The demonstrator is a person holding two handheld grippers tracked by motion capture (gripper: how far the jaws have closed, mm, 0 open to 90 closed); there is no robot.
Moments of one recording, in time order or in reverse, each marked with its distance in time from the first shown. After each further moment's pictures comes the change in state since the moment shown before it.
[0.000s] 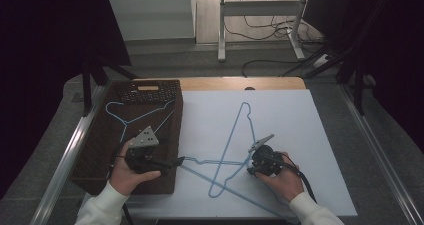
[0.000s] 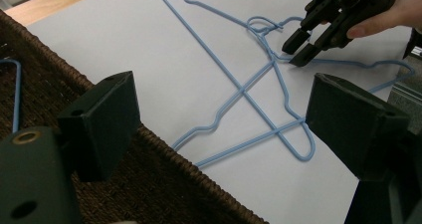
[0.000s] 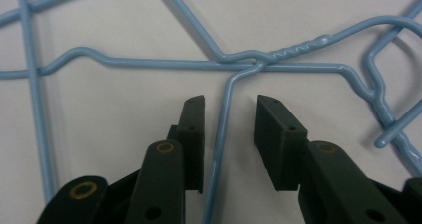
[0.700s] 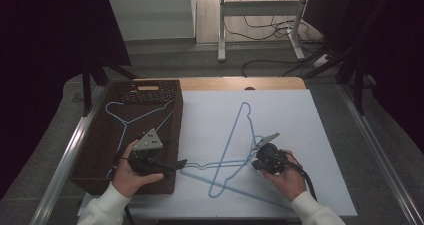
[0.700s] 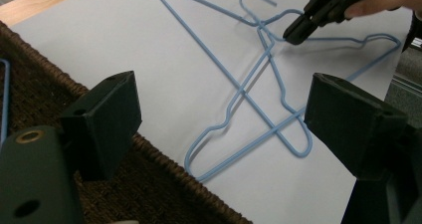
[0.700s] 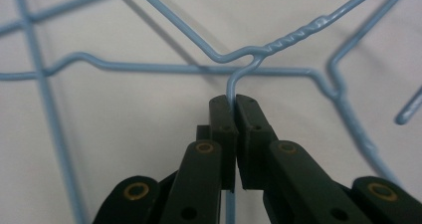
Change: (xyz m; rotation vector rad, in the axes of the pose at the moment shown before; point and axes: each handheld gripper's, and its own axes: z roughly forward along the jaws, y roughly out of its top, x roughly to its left) left arm -0.008 0.000 0.007 0.020 -0.010 0.022; right arm -0.010 -0.007 -0.017 -0.080 0.006 -0.008
